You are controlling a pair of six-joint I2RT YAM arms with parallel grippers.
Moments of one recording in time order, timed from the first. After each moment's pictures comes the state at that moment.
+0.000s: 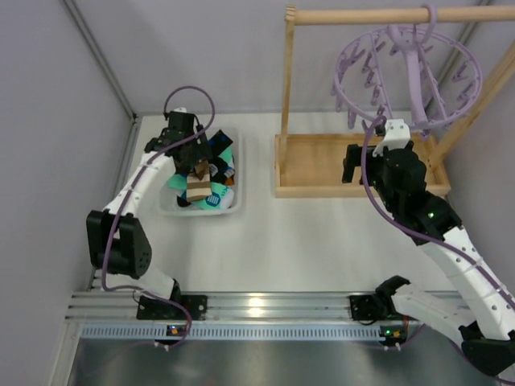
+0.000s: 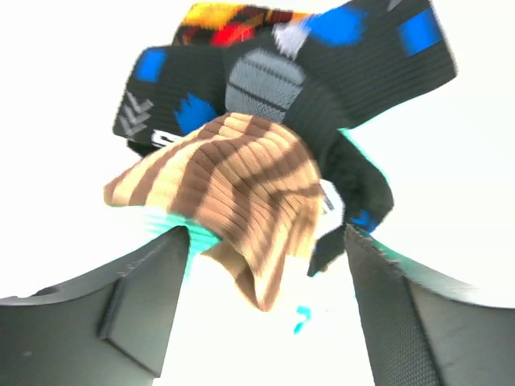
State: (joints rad) left arm -0.20 1.64 1.38 -0.61 -0.24 -0.42; right arm 0.53 0.90 1.10 -0.52 0.41 0.14
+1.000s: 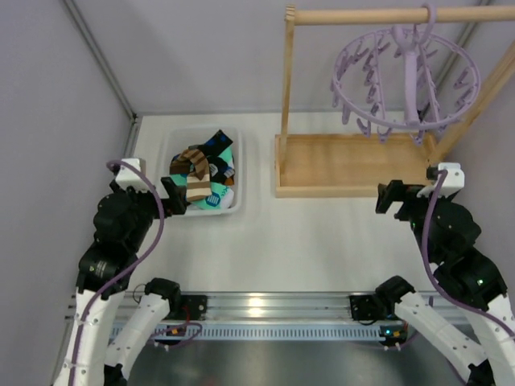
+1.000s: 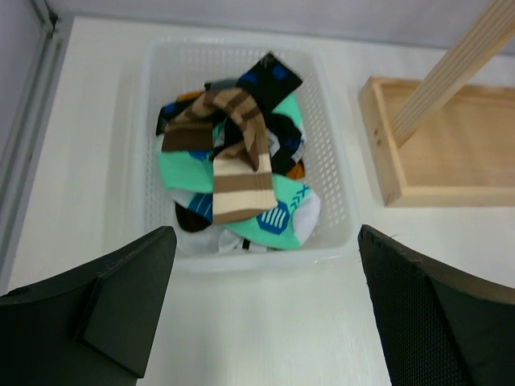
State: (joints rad) left arm -0.24 0.55 1.05 -0.68 -0.11 -0.21; right arm 0.53 0.50 0.98 -0.65 0.52 0.15
